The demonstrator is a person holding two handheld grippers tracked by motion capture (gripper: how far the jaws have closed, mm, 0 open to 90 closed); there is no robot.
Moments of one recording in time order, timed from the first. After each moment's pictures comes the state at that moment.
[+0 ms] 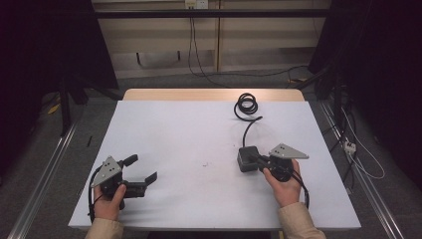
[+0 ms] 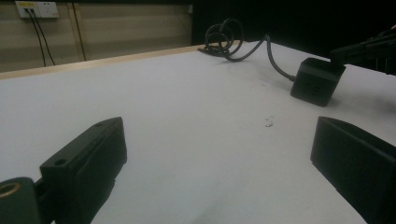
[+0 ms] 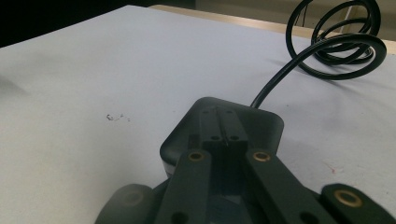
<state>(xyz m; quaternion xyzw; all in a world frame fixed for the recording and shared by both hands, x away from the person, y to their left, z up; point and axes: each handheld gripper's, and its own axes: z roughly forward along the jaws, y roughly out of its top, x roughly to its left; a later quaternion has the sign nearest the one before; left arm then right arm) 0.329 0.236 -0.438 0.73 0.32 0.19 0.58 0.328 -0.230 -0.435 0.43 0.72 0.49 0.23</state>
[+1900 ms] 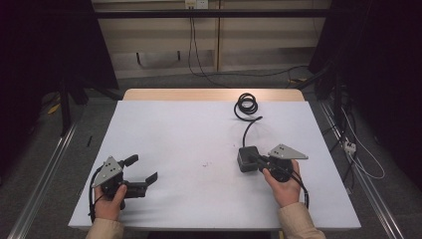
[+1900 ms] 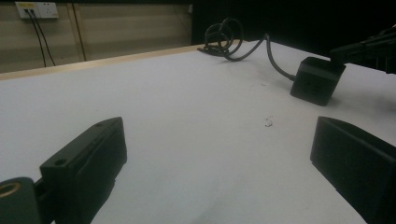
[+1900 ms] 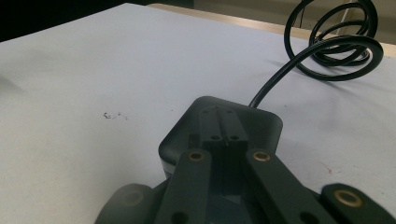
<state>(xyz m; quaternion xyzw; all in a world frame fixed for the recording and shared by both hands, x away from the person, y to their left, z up) 0.329 0.234 -0.438 0.73 0.32 0.19 0.58 0.327 -0.229 -0.436 0.43 0.73 0.48 0.24</state>
